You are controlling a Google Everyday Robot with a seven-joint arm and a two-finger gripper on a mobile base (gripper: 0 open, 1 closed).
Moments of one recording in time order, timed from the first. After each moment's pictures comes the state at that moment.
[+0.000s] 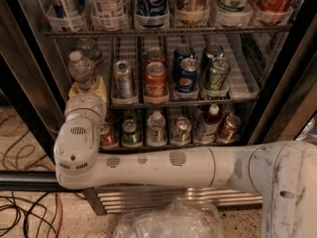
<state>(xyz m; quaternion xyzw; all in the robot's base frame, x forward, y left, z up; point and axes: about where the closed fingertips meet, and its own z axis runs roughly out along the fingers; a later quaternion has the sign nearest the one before) 0.627 0.181 0.855 -0.08 0.70 0.00 0.71</state>
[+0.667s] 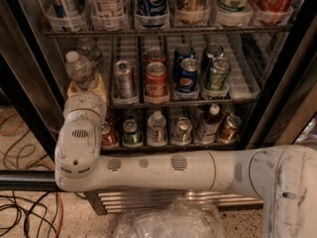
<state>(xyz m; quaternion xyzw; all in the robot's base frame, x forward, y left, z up) 0.618 0.177 0.872 -0.08 0.69 0.00 0.72</state>
